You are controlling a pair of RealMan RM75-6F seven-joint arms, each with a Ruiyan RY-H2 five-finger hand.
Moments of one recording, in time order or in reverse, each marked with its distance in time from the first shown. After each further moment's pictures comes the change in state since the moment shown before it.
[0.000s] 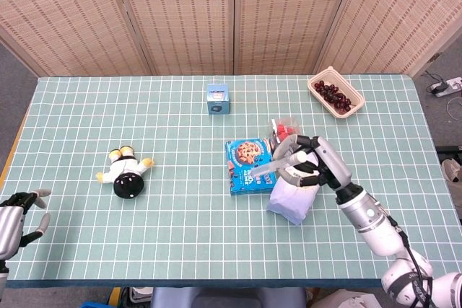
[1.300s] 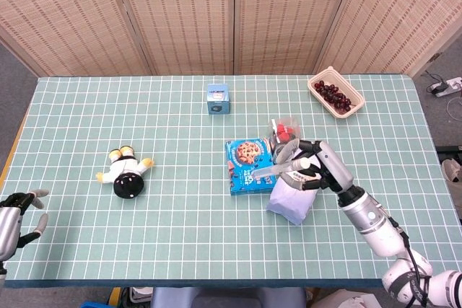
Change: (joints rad) left arm 0.008 0.006 -0.001 -0.009 -0.001 0.012 0.006; right arm 0.023 -0.031 -0.083 0.079 -0.031 0.096 -0.037
